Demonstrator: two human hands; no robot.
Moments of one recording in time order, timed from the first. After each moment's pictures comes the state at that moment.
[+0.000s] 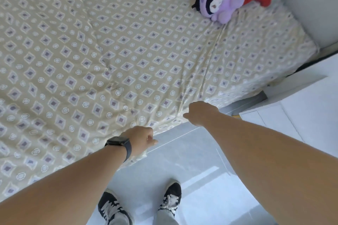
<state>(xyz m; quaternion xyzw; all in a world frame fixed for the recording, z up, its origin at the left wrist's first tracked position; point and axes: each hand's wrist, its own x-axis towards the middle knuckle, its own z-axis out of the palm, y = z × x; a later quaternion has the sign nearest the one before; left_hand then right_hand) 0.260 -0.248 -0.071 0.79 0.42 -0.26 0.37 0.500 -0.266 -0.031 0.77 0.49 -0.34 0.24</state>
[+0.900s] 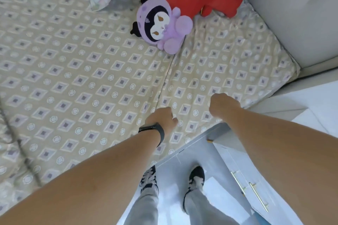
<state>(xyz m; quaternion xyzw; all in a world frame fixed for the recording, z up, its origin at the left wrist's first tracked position) 0.710 -0.075 -0.099 0.75 0.48 -0.21 0.39 0.908 -0.127 -0.068 0.83 0.39 -0.31 0.26</state>
